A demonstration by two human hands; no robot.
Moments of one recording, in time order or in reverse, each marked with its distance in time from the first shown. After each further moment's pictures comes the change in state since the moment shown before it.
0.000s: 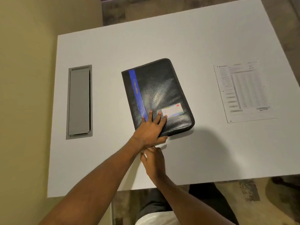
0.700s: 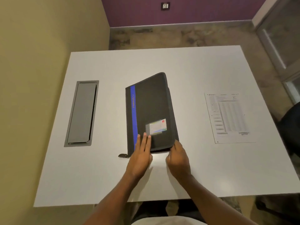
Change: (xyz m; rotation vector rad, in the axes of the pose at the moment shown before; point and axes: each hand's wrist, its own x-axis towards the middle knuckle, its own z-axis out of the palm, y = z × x) left_hand -0.066 0.034 0.035 -0.403 0.364 -0.295; right_hand 0.034 0.052 -0.112 0.041 0.074 0.045
